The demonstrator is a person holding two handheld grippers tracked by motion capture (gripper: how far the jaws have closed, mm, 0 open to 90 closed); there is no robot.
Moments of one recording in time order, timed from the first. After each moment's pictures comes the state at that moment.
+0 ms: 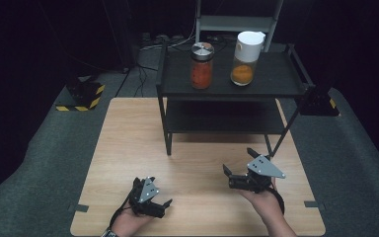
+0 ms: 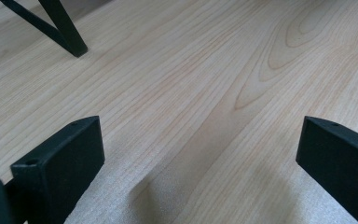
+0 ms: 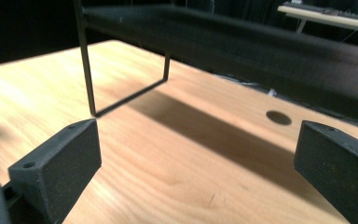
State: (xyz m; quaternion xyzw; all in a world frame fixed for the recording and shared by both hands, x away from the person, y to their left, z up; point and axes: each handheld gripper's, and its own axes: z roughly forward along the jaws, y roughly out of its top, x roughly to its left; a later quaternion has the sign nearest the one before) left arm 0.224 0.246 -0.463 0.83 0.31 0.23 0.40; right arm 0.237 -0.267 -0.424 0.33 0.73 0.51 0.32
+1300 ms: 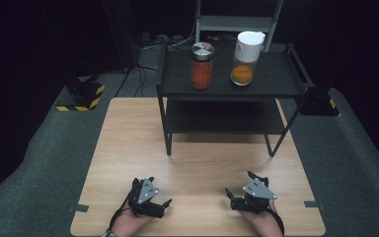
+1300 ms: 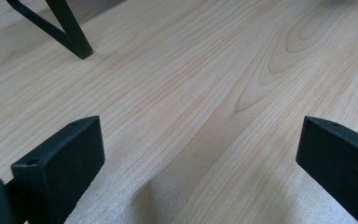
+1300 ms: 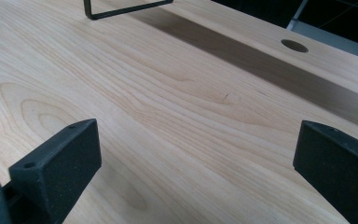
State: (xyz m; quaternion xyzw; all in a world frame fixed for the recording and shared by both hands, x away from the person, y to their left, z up) left arm 0.218 0.248 -0.465 0.83 0.31 0.23 0.41; right arm 0.215 -0.275 -0.485 0.33 0.77 0.45 0.32
